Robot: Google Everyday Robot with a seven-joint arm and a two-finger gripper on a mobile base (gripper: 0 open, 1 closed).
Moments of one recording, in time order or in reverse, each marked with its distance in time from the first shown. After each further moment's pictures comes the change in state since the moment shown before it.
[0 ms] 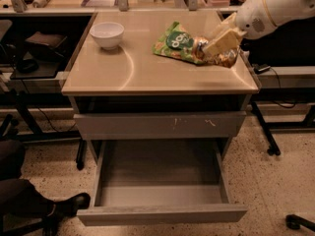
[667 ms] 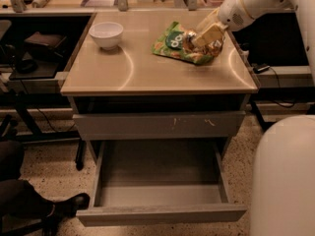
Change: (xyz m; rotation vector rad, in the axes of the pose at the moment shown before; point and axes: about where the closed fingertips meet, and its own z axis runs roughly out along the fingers) arm -0.008 -0.055 0.045 0.008 0.016 -0.072
